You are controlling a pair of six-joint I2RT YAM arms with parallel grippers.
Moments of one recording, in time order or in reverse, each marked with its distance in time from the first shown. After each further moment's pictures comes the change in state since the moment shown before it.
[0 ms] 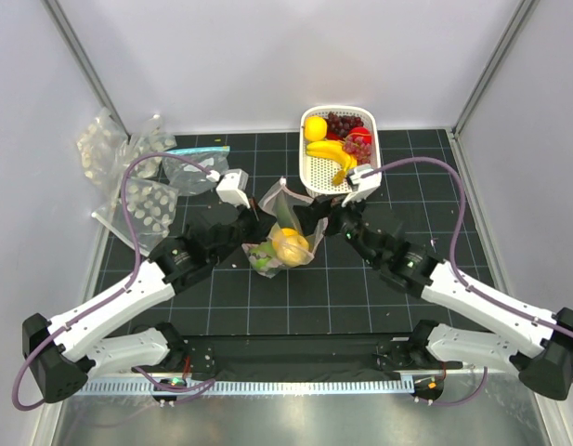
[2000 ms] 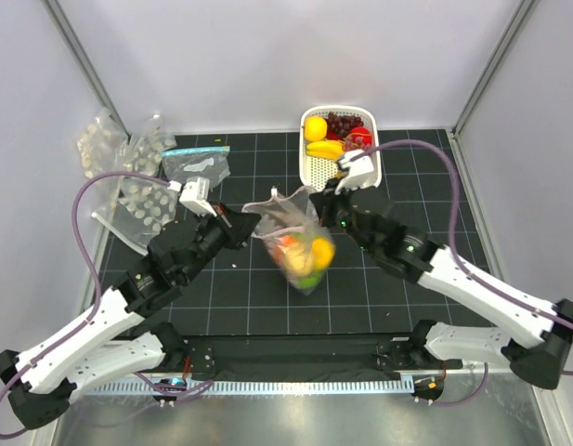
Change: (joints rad) left arm -0.010 -0.260 -0.074 0.059 0.005 -0.055; right arm 0.003 0.021 0.201 -0.258 0.071 -0.006
